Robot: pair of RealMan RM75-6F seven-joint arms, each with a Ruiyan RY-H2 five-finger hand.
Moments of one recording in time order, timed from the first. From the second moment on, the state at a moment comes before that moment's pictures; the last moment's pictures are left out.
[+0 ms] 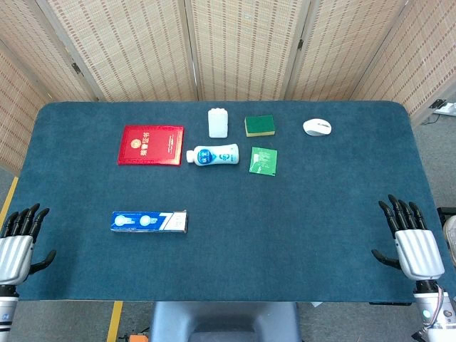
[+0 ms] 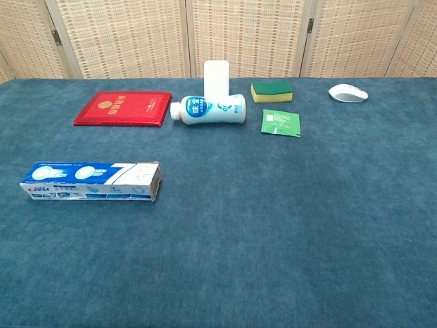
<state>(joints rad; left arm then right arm) -0.13 -1.14 -0.06 -1.60 1.40 1.41 0.14 0.09 -1.15 0.05 -1.61 -1.50 1.46 -0.15</state>
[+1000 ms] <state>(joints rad) -0.39 -1.11 -0.07 -1.64 1.22 0.96 0.11 0.10 -1.14 0.03 -1.61 -1.56 1.46 -0.10</state>
